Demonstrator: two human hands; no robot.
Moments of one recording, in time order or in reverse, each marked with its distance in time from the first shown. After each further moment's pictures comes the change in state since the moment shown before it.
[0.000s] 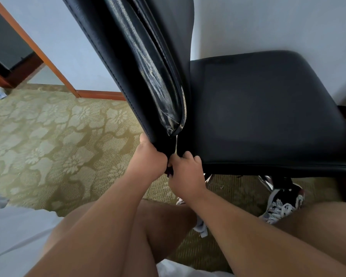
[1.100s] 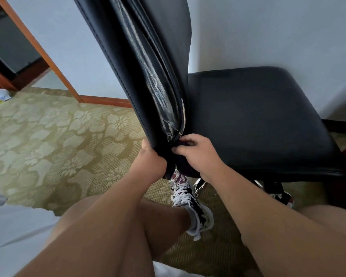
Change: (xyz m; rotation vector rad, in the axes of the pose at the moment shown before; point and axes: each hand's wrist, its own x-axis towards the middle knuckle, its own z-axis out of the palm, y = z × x) left_hand -0.013 0.007 0.003 0.029 -0.022 -0.030; right_hand 0.041 0.013 -0.095 0.995 -0.226 0.566
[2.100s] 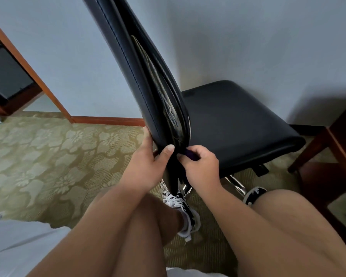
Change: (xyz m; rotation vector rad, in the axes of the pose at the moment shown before) left_hand -0.087 0.033 -0.015 -0.173 0.057 0.483; right_hand -0.095 -0.002 -0.034 -0.046 0.364 -0.234
